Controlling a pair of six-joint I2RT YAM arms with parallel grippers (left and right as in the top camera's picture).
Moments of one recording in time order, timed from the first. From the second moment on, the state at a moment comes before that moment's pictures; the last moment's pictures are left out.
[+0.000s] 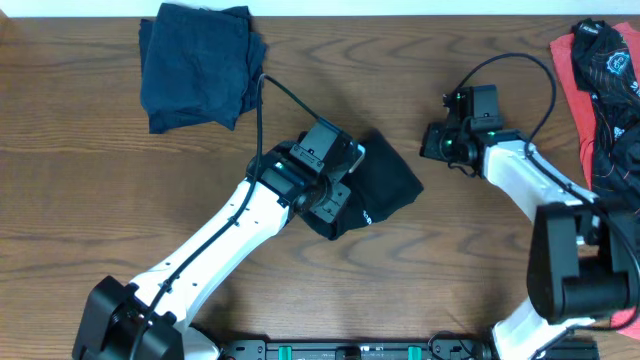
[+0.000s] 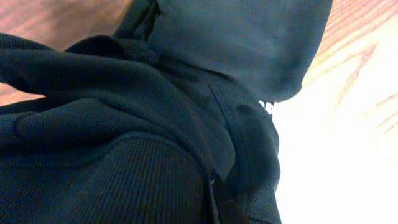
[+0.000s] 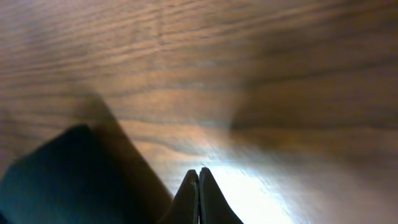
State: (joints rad) left arm -0.65 1.55 1.18 -0.83 0.09 -0.02; right arm 0.12 1.83 1.07 -0.28 -0.22 0.37
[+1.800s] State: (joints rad) left arm -0.66 1.75 1.18 -0.37 0.47 -0.16; right arm 0.22 1.91 1.07 -0.29 -0.29 0.44
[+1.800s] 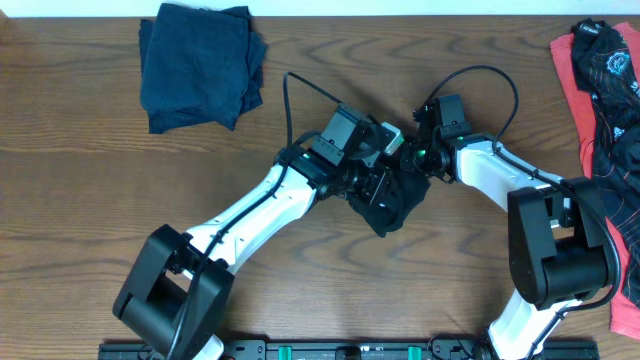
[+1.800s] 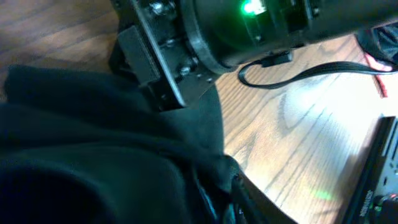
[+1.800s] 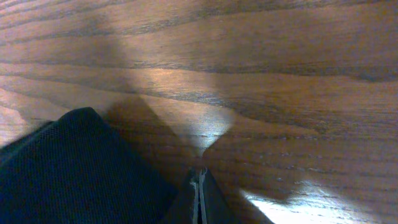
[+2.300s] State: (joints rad) left arm -0.68 1.75 1.18 -0.32 0.46 -0.16; right arm 0.22 1.91 1.07 -0.29 -0.27 0.45
